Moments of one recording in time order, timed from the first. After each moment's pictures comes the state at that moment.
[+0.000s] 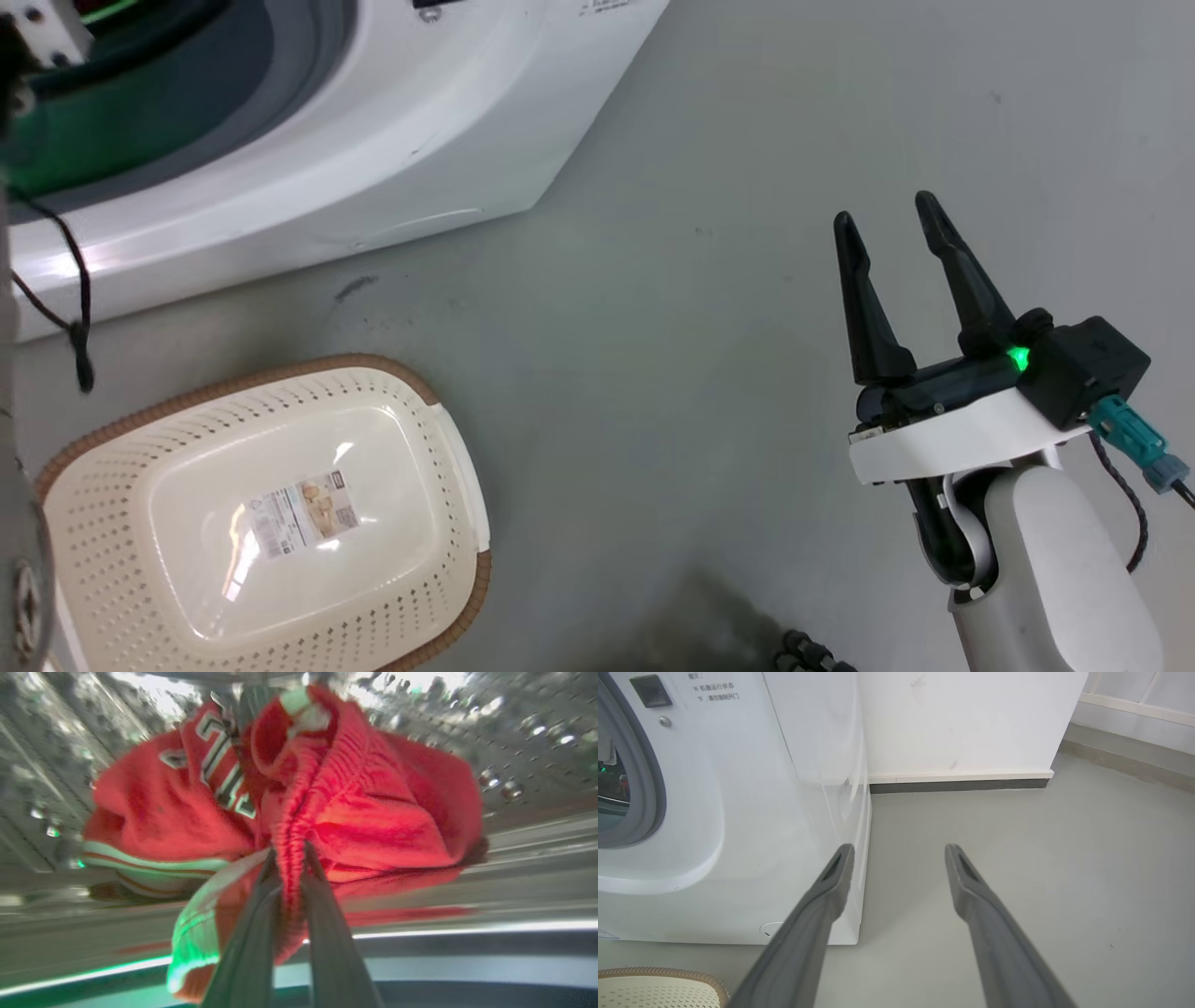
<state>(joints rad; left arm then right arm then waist) -1.34 0.44 -0.11 1.05 -0.33 -0.08 0.42 -0.36 -0.05 0.16 0.12 0.21 0.13 -0.26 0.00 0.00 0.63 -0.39</state>
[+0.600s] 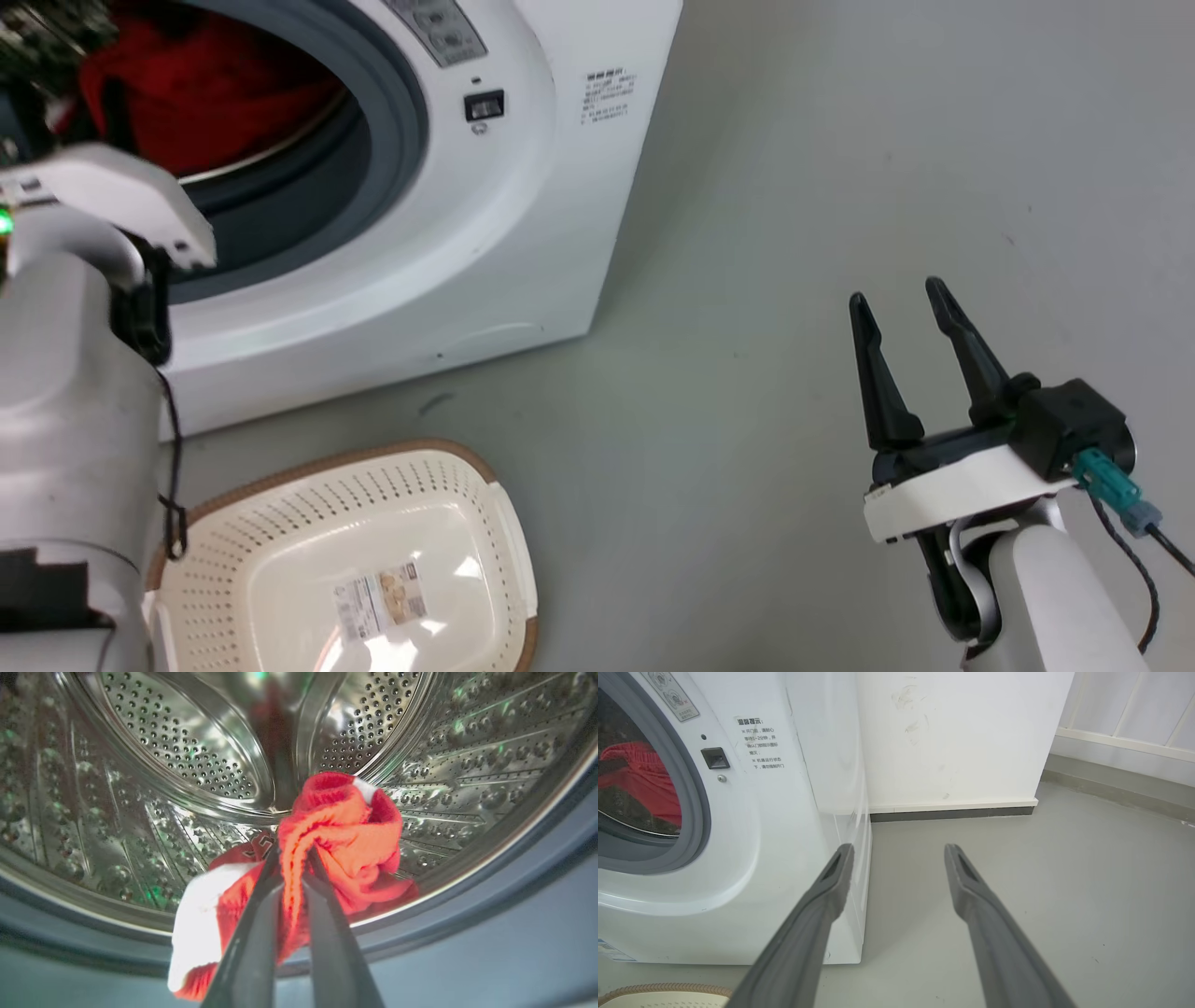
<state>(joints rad) -1.02 0.37 -0.10 1.05 -0.32 -0.03 -0.23 -0.27 -0.05 0.11 0.18 0.15 0.13 -0.26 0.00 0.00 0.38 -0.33</state>
